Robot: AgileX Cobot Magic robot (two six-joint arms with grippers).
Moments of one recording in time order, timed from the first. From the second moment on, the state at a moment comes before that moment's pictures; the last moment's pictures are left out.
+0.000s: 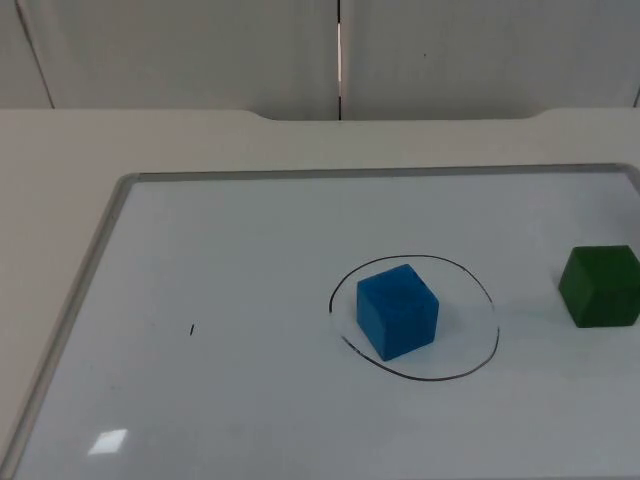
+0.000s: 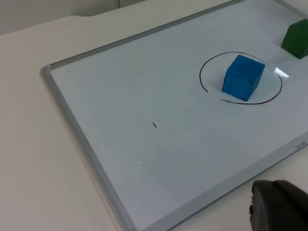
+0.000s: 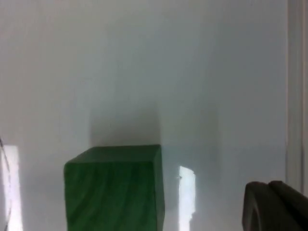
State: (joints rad) right arm 0.03 1.81 -1.09 0.12 0.63 0.00; left arm -0.48 0.00 -0.50 -0.06 1.09 0.03
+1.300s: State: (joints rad) right arm 0.09 1.95 -1.09 0.16 0.55 -0.02; left arm -0.48 0.00 -0.50 -0.06 1.09 0.03
